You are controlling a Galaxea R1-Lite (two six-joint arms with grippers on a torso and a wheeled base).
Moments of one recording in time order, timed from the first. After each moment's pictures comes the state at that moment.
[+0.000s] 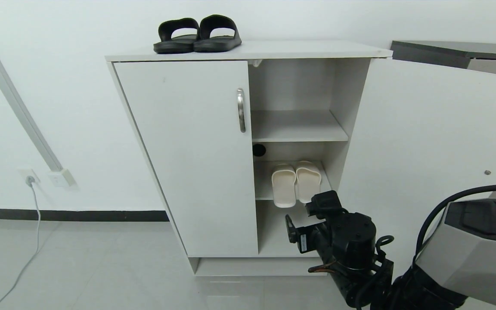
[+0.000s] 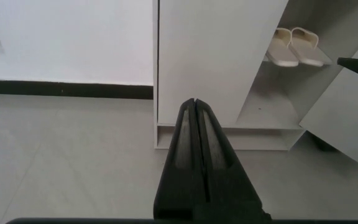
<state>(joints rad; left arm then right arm) 0.00 0.00 0.00 0.00 0.00 -0.07 0.82 2.15 -0.68 -1.34 -0.59 0.01</state>
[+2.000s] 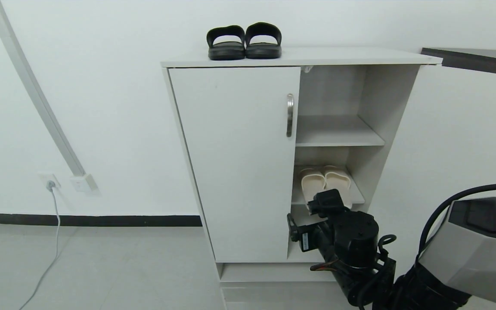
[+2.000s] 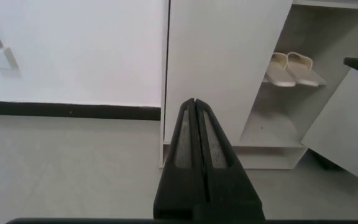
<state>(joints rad) 0.00 0.00 0.00 0.00 0.01 -0.07 0.81 2.14 -0.67 -1.34 -0.59 0.01</state>
